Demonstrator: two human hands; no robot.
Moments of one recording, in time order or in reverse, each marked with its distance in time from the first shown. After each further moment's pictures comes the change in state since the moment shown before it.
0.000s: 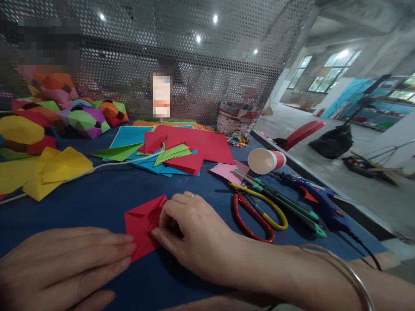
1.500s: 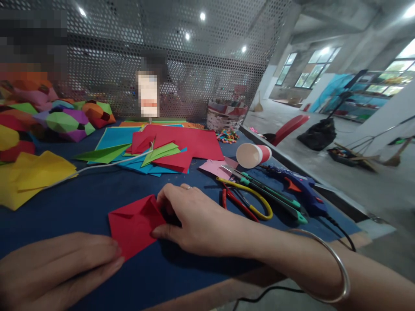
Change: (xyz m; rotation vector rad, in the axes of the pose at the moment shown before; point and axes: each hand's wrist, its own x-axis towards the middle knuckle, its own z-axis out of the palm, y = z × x) left_hand -0.001 -0.013 0.003 0.119 -0.047 0.170; right_hand 0.001 0.004 -0.031 -0.025 -0.177 0.176
